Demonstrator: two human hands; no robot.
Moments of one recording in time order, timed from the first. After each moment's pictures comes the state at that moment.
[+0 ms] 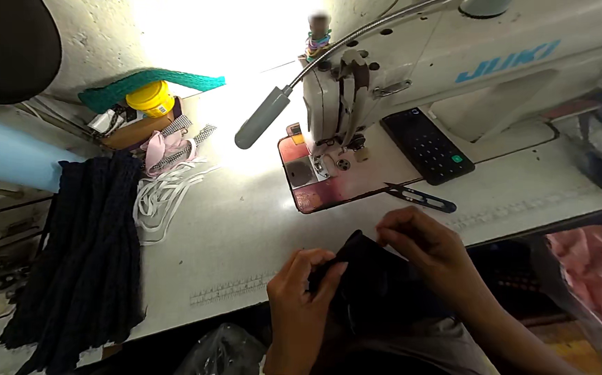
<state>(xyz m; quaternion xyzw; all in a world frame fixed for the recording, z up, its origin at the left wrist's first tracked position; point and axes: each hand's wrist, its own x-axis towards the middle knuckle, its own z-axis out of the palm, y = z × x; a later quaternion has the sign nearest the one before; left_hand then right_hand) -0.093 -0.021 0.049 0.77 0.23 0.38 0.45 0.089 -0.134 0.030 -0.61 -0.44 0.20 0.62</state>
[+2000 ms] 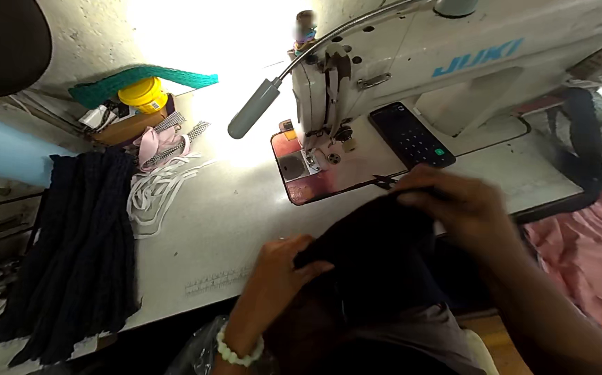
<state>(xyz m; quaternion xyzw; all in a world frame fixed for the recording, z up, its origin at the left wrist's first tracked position) -0.106 0.017 0.066 0.88 0.18 0.15 0.42 0.142 -0.144 0.061 -0.63 -0.53 0.07 0.56</state>
